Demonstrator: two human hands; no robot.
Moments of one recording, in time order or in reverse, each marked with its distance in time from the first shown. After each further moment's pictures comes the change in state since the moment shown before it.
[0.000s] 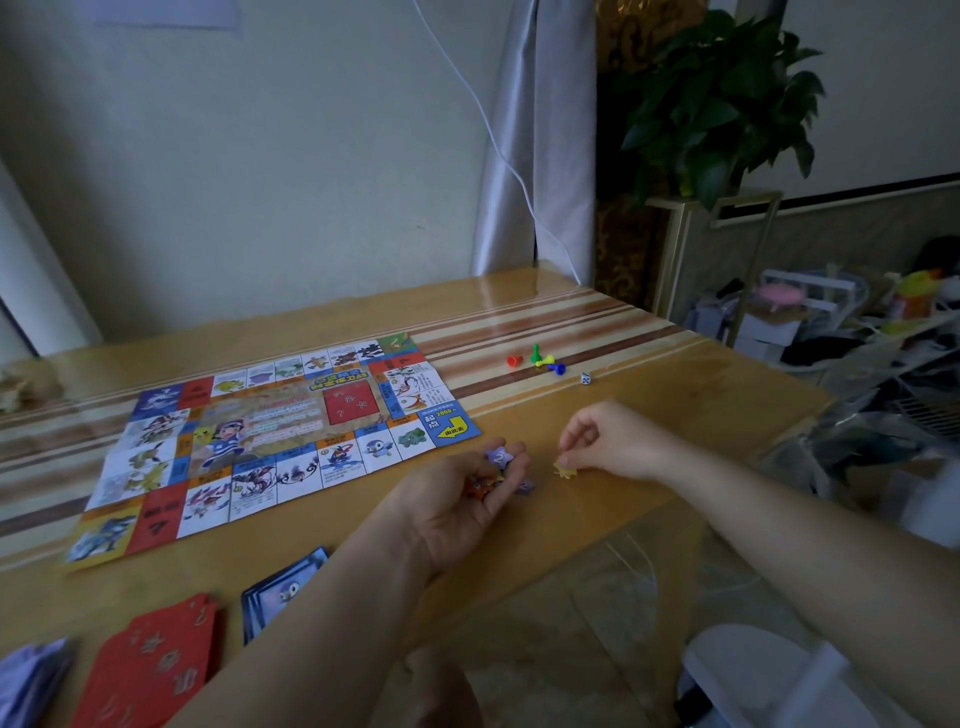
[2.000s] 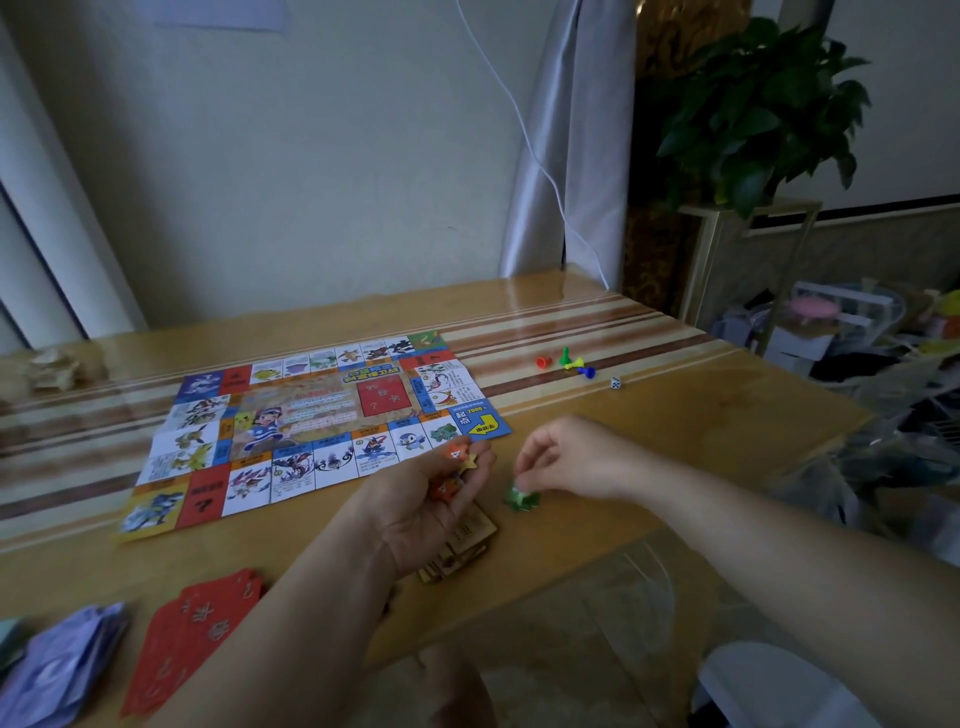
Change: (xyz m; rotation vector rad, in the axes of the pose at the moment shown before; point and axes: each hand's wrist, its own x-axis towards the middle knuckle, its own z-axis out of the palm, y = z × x) left_hand -0.025 0.026 -0.035 -0.013 0.060 0.101; right_hand -0.009 -0.058 0.028 0.049 -0.182 -0.127
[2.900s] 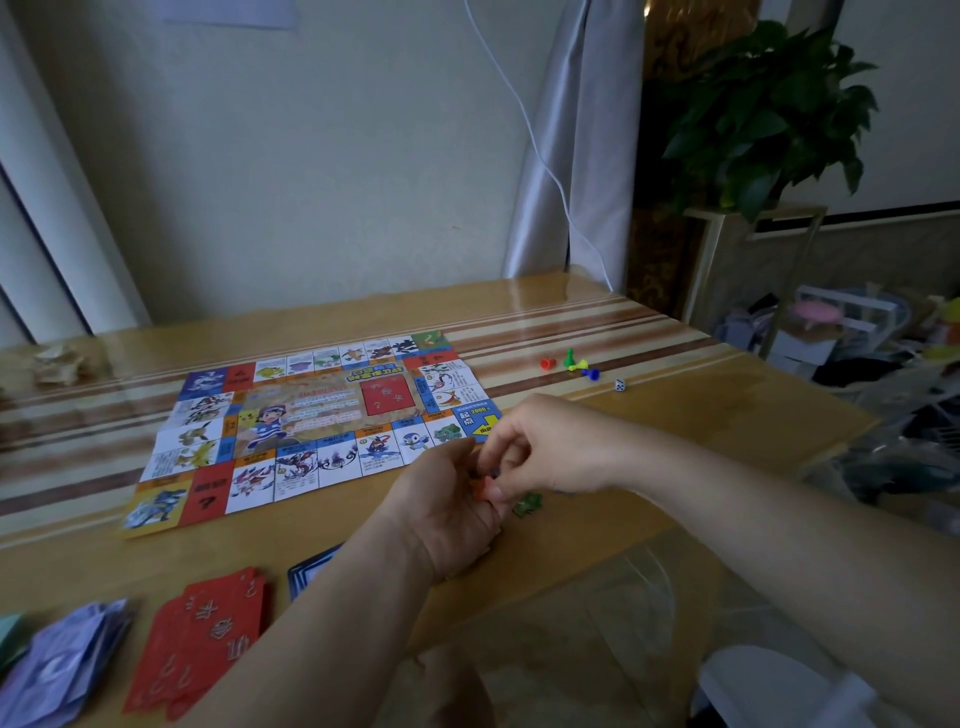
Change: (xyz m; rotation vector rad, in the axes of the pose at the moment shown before) left_hand 0.005 -0.012 0.013 -0.076 -0.083 -0.101; right_hand -0.011 -0.047 -0.010 -0.027 -0.133 -0.167
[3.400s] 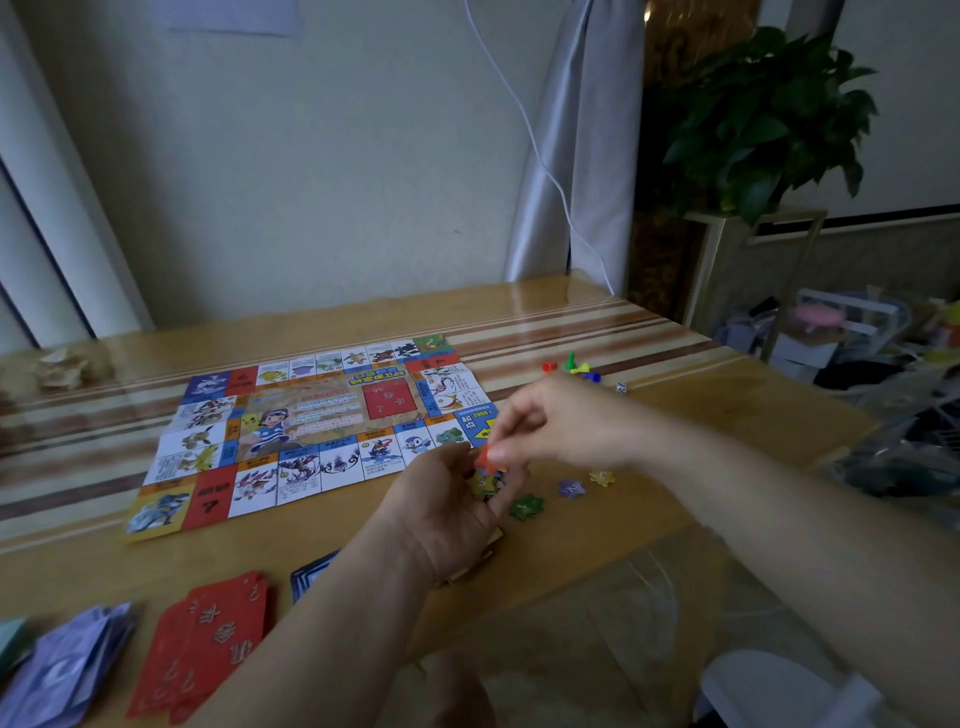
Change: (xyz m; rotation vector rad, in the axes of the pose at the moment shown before) left_hand -0.004 0.003 0.001 -0.039 0.021 0.040; right_hand -0.003 -0.001 -0.015 0.100 0.100 -0.061
